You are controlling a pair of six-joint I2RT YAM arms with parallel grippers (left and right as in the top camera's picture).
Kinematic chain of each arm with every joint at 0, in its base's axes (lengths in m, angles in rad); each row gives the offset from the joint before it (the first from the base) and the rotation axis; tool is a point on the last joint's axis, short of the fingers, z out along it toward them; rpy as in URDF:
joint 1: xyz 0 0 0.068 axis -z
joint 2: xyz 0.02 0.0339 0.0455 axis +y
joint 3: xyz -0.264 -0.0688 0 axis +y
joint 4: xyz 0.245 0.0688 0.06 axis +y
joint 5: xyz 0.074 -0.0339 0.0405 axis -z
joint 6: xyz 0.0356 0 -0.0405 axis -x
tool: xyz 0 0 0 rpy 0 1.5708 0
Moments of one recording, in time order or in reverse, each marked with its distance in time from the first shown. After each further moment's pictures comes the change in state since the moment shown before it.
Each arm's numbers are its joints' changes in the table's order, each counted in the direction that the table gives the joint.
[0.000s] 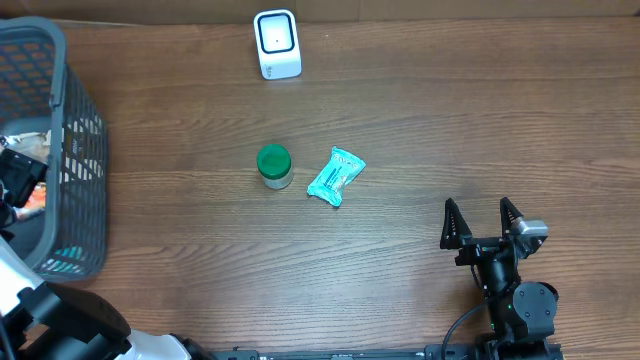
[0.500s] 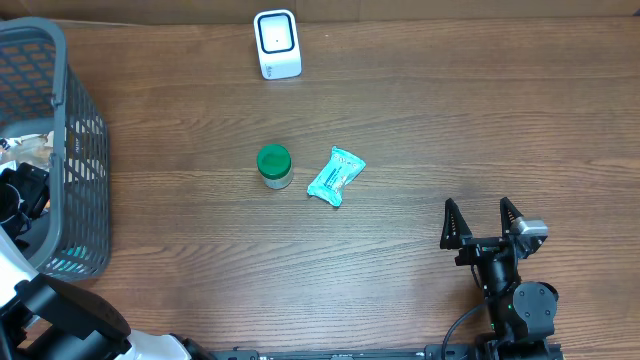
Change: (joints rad) left arm -0.003 0.000 0.123 -0.071 -0.018 -0.009; right arm 0.000 0.000 0.000 0.000 0.000 0.000
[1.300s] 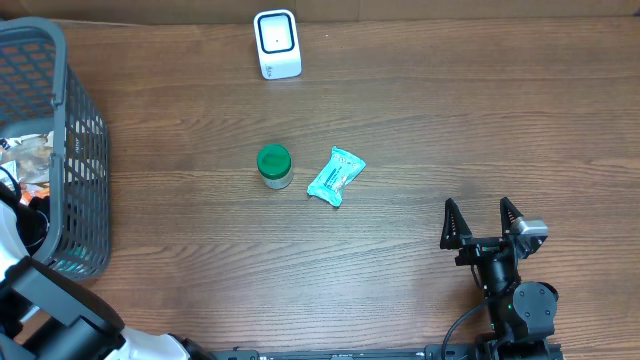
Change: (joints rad) left arm -0.039 0.038 0.292 -0.253 -0.031 0.004; right arm 0.000 0.000 0.000 0.000 0.000 0.000
